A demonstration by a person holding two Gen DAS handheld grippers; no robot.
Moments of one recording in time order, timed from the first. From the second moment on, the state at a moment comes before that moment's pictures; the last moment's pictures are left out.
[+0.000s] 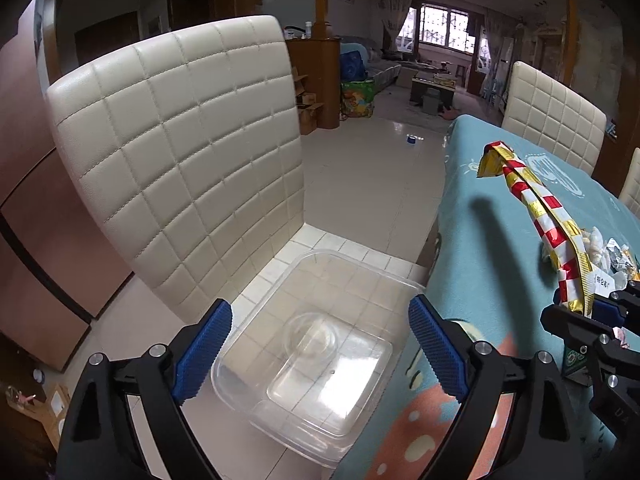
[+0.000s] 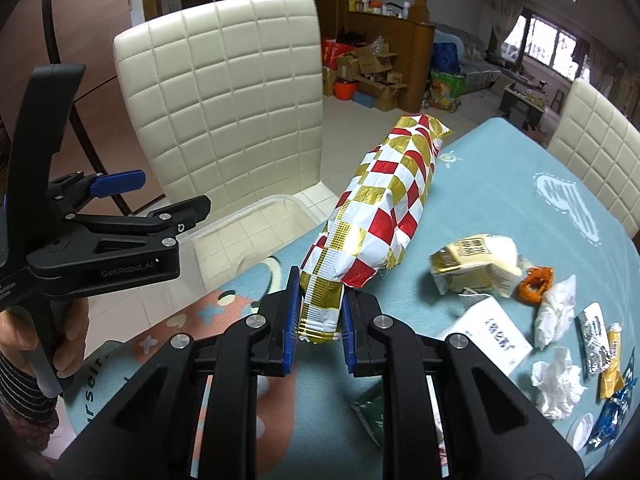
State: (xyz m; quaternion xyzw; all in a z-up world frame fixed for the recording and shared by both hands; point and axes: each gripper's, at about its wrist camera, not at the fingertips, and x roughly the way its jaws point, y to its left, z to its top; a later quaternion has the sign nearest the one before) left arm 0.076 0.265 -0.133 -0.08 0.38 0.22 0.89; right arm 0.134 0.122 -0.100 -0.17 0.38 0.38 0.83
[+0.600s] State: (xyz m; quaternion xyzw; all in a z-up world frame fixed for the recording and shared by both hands) left arm 0.036 0.283 -0.131 -0.08 0.39 0.25 0.88; right arm 0.091 0.155 -0.116 -0.23 0.37 0.44 0.78
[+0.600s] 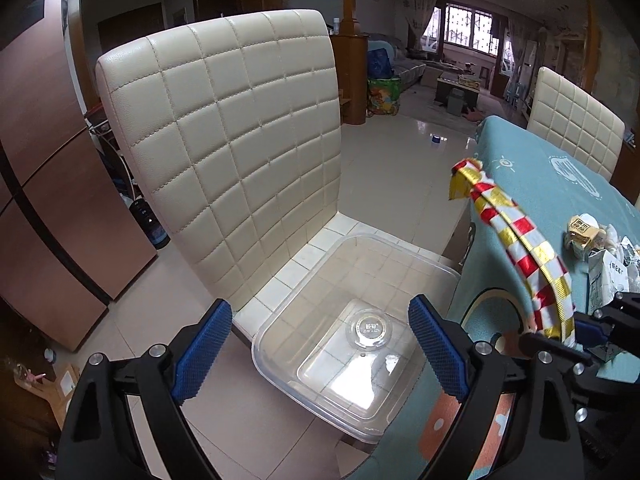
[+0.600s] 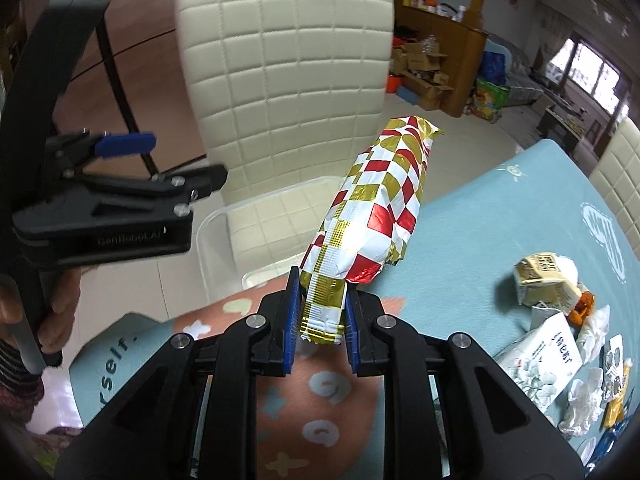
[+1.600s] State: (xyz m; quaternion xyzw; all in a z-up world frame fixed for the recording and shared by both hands) left arm 0.040 0.185 -0.107 -0.04 0.38 0.15 0.91; right arm 0.104 0.018 -0.091 -0.14 0.36 0.29 0.87
